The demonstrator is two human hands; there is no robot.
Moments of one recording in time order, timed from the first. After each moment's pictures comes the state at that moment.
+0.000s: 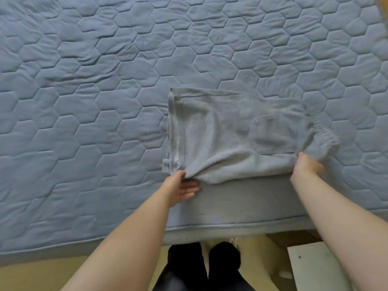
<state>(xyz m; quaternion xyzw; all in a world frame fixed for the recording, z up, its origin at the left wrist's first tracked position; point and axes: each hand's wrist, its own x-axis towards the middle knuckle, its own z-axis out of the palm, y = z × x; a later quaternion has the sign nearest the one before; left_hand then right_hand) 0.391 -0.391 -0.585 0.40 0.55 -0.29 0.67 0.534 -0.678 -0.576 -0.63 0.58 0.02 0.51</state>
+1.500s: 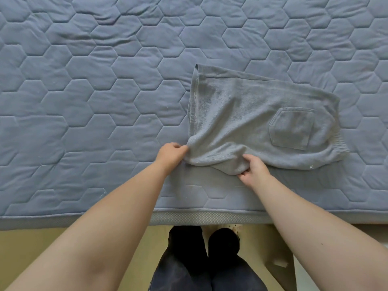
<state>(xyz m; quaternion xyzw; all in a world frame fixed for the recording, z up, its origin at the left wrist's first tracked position) 0.381 -0.324 -0.609 0.73 0.41 -0.26 0.48 0.448 -0.543 -0.602 -0.51 0.52 0.31 0.61</state>
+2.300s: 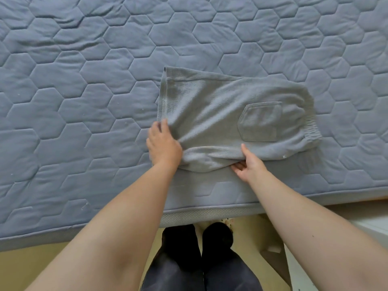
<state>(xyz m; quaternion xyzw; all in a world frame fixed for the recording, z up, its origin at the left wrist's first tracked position) 0.413 -0.372 -0.594 0.91 0.34 -0.11 0.22 0.457 -0.583 -0.600 -0.51 0.54 0.27 0.62</state>
